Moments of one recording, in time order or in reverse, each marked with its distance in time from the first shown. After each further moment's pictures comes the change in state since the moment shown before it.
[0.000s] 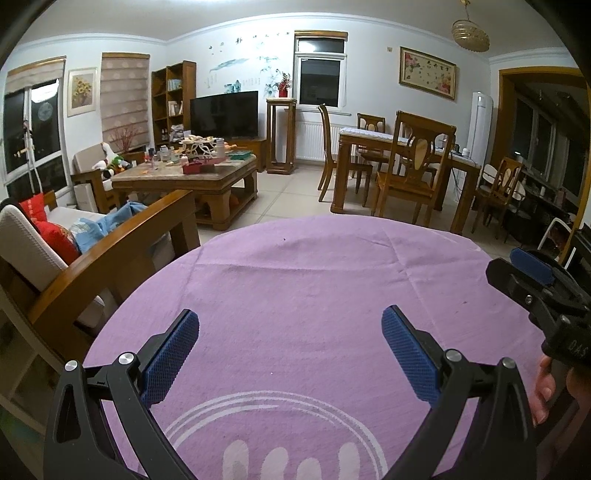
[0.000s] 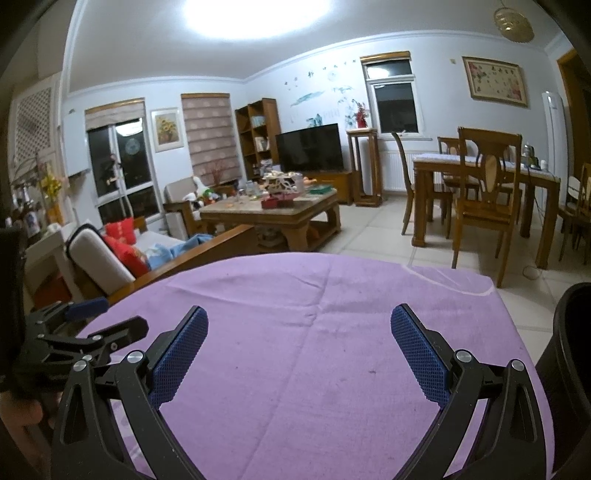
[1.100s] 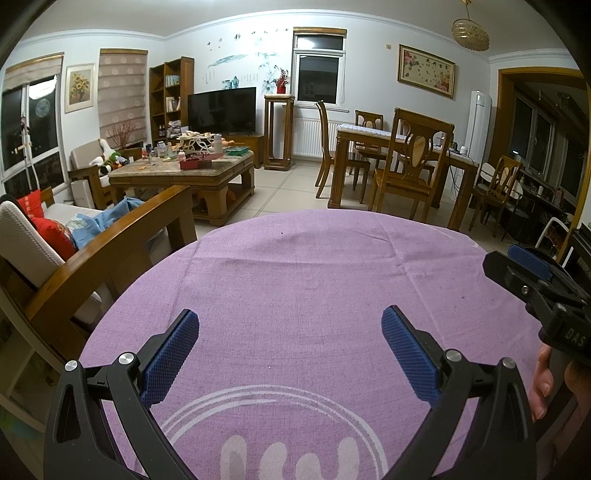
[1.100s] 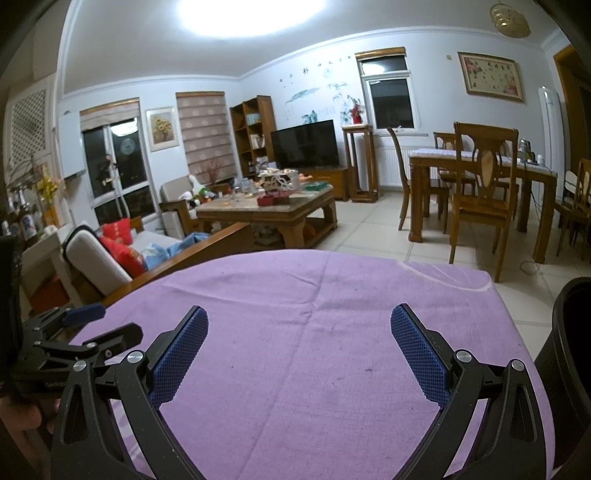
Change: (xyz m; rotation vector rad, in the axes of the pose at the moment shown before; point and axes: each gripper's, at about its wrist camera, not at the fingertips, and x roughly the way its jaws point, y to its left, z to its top) left arm -0.001 0.006 -0.008 -0.006 0.010 -0.007; right arm 0.001 -0.006 0.005 0.014 0.009 -0.011
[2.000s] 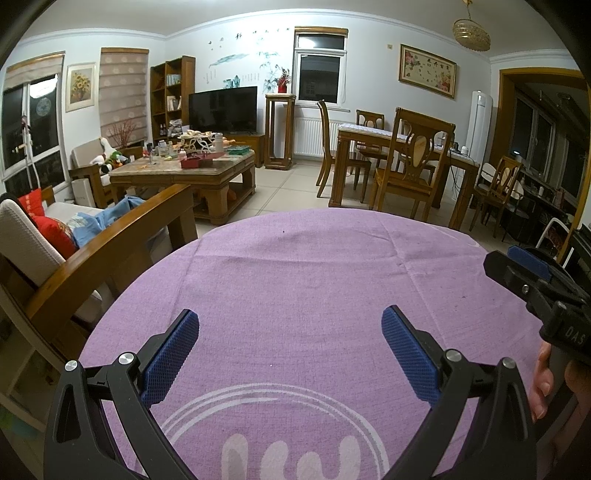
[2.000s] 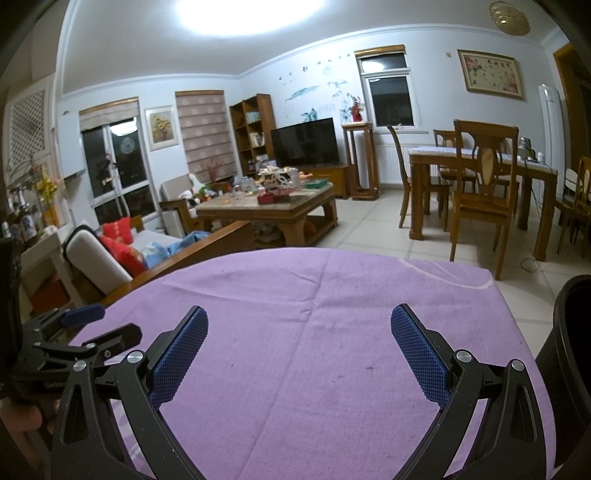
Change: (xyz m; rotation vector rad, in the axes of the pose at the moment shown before) left arm 0.000 0.002 0.002 -0.001 0.003 -0.001; right arm 0.001 -0.007 0.001 -0.001 0.010 0.005
